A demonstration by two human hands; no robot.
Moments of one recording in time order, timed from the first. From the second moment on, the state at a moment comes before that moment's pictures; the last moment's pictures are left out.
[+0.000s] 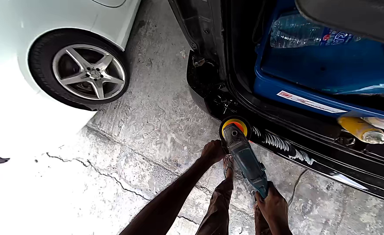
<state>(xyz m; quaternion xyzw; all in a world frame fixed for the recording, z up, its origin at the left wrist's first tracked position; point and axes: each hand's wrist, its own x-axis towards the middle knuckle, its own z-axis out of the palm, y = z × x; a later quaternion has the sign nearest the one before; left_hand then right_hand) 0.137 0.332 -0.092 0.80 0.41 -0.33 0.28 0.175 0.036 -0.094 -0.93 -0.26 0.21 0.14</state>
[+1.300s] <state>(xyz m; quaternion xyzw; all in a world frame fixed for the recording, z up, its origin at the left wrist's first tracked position) 0.142 0.335 -0.095 0.82 0.38 -0.34 0.25 0.165 0.034 -0.103 -0.94 -0.25 0.20 0.15</state>
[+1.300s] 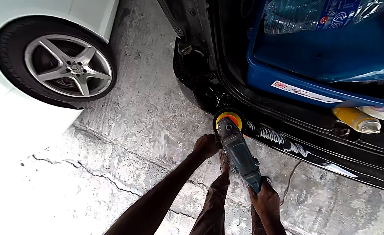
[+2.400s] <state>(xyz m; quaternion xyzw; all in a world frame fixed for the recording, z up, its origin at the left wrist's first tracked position) 0.162 0.304 -0.092 0.83 0.33 -0.38 0.24 0.140 -0.003 -0.127 -0.95 -0.18 0.19 0.18</state>
